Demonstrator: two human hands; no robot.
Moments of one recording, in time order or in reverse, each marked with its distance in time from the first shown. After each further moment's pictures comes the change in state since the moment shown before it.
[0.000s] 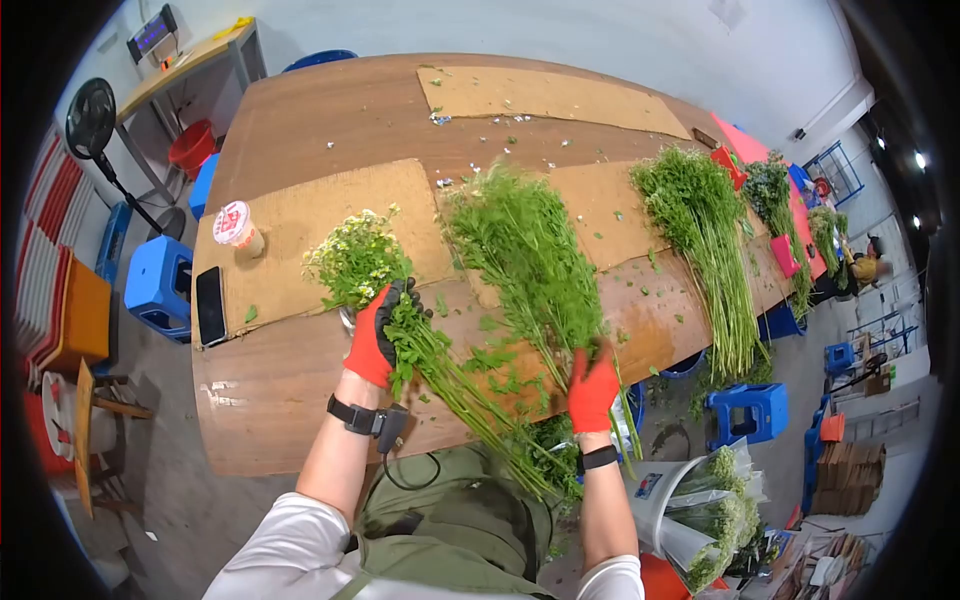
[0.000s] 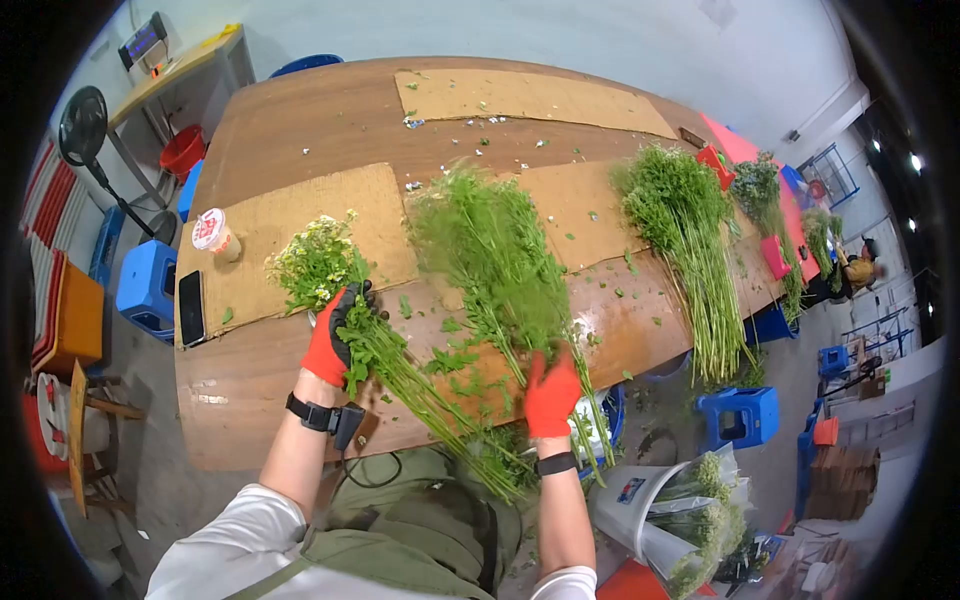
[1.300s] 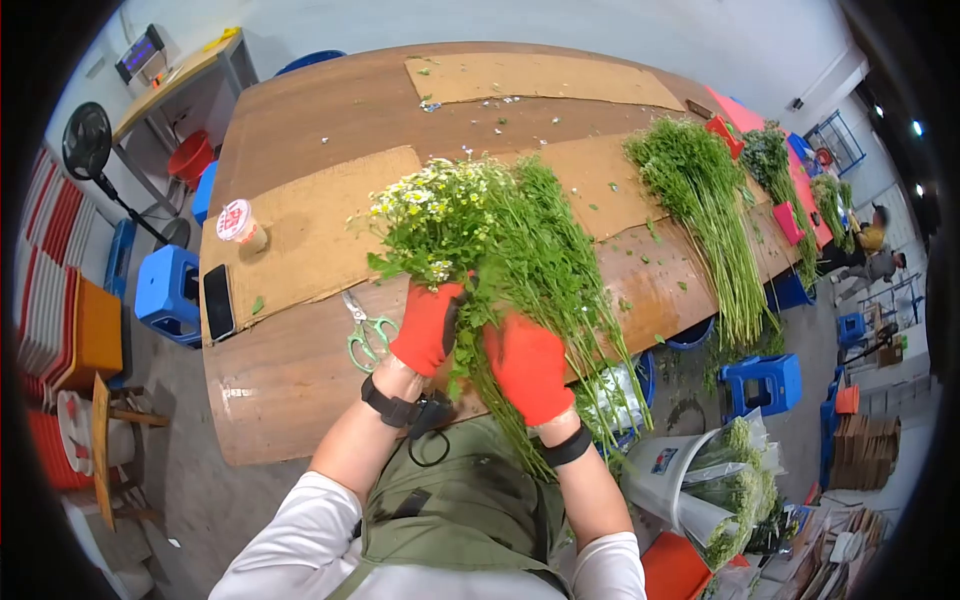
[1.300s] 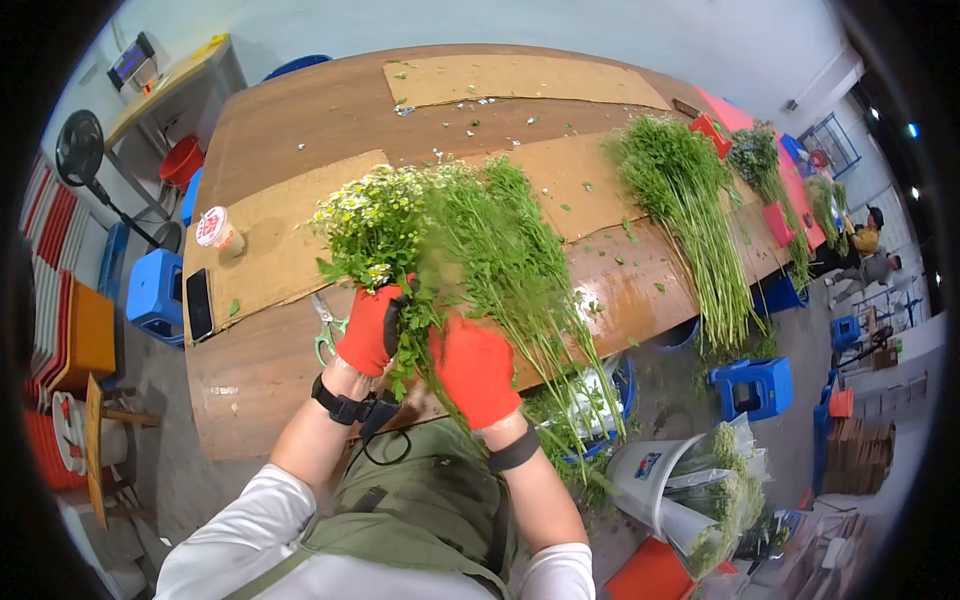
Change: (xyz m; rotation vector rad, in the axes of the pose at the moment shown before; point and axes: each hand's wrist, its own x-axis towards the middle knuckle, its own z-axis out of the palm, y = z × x) left_hand -0.030 -0.026 0.072 1.628 -0.309 0.966; right_hand -0.021 -0.128 -0.027 0.010 -0.119 -0.446
